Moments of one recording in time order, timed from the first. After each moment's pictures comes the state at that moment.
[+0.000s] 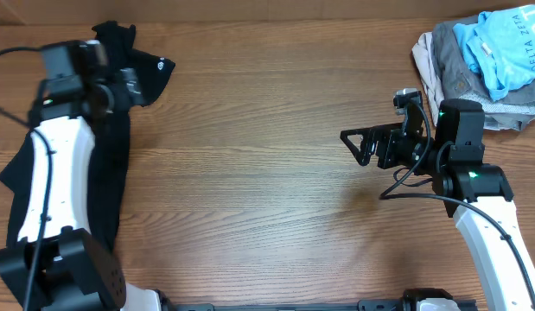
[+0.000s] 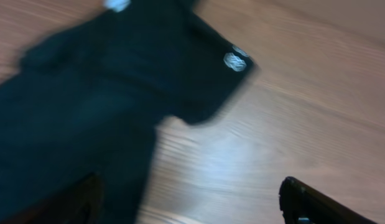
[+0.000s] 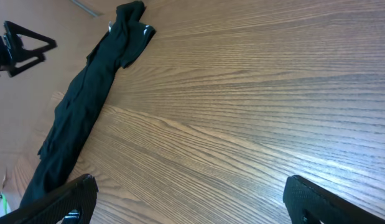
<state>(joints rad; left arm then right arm) 0.25 1.67 1.41 -0.61 0.07 -0.15 0.00 1.21 0.93 -0.49 -0.69 0.13</state>
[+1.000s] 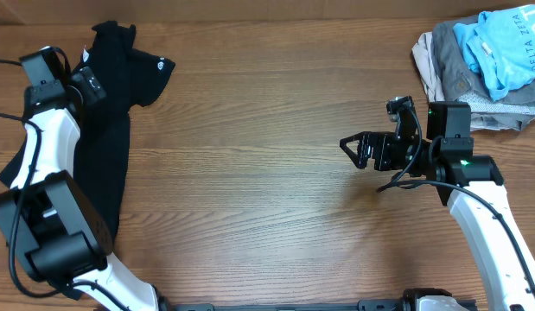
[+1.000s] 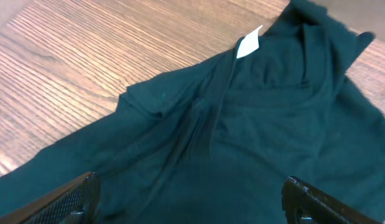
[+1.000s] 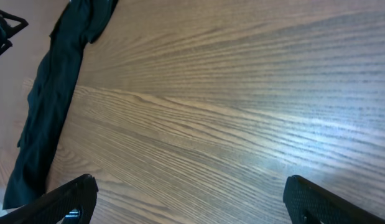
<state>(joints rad) 0.37 1.93 1.42 -0.27 -0.15 -0.16 0.00 1.31 0.93 -0.58 -0.63 0.10</state>
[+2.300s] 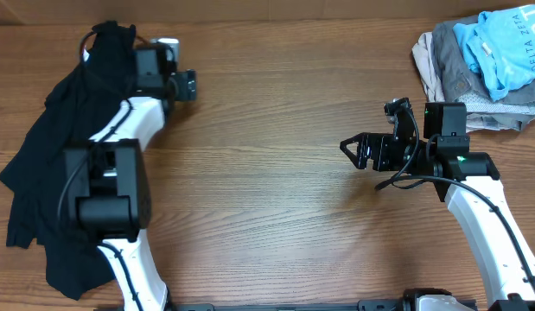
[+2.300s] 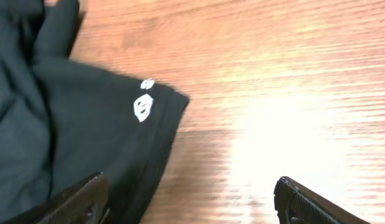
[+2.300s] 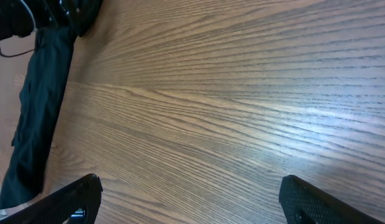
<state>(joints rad) -0.01 2.12 1.42 -0.05 -0.10 0.07 0.00 1.34 0.93 -0.59 -0.62 0.10</state>
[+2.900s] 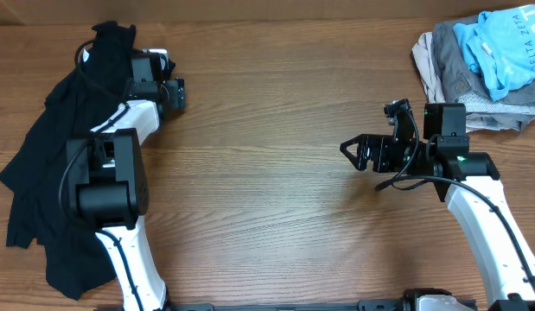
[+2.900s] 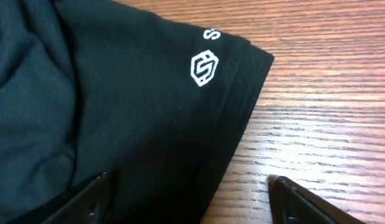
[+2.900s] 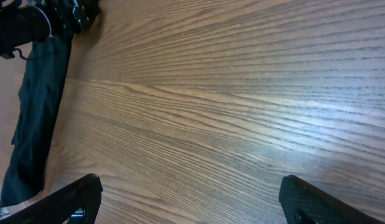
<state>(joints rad) 0.04 2.22 1.43 -0.02 -0.16 0.06 0.00 1.34 0.93 -0.61 -0.61 0.10</state>
